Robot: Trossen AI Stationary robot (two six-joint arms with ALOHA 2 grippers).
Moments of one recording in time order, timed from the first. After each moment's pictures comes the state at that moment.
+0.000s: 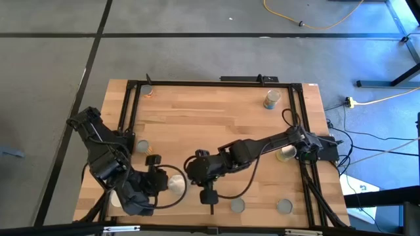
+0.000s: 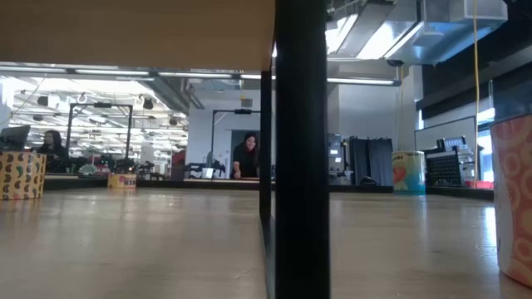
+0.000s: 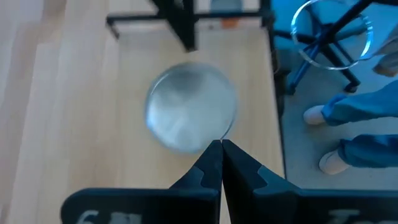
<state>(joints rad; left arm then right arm) -0.82 1.60 1.83 -1.28 -0.38 -0.75 0.36 2.20 2.35 -0.98 -0.05 0.28</state>
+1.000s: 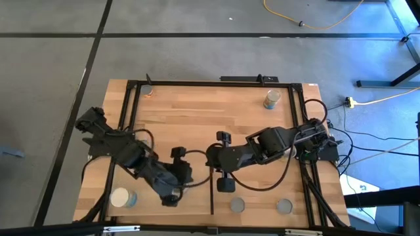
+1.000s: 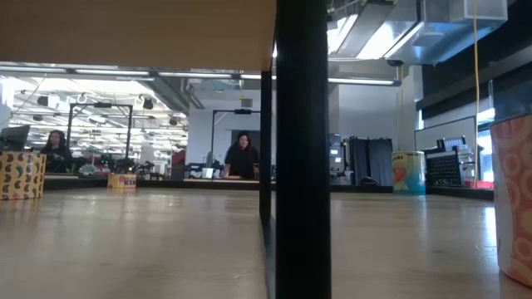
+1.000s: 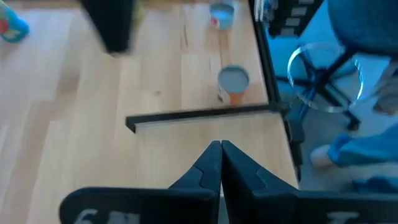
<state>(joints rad) -0.61 1.65 1.83 -1.03 -0.34 -0.44 0.41 2.00 2.36 -1.16 0.24 0.28</state>
